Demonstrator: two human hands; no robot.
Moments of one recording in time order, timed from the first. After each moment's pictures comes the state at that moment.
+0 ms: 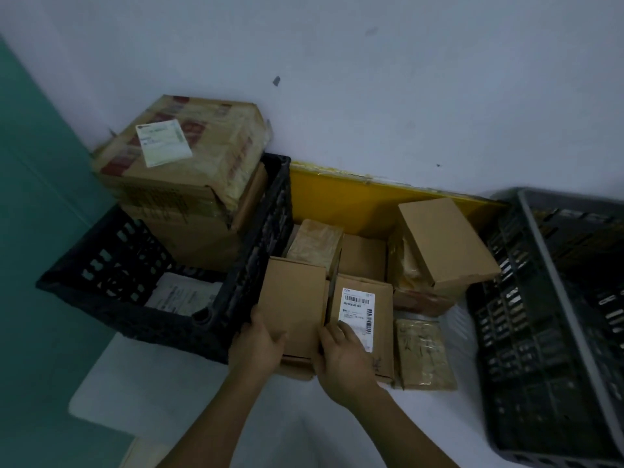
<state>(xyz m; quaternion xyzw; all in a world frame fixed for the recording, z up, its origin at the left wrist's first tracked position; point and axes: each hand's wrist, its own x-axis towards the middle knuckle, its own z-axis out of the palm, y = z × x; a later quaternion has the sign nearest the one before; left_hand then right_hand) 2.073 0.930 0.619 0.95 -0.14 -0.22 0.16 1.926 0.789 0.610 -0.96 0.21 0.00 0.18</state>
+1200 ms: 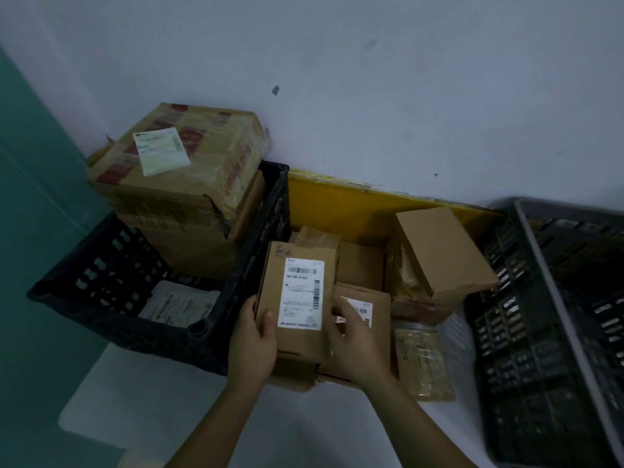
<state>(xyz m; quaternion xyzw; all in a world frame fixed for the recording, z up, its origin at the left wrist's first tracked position) 2.066 0.923 0.664 0.87 -0.10 -0.16 0.46 1.948 0.766 0.683 -0.79 0.32 -0.08 0.52</state>
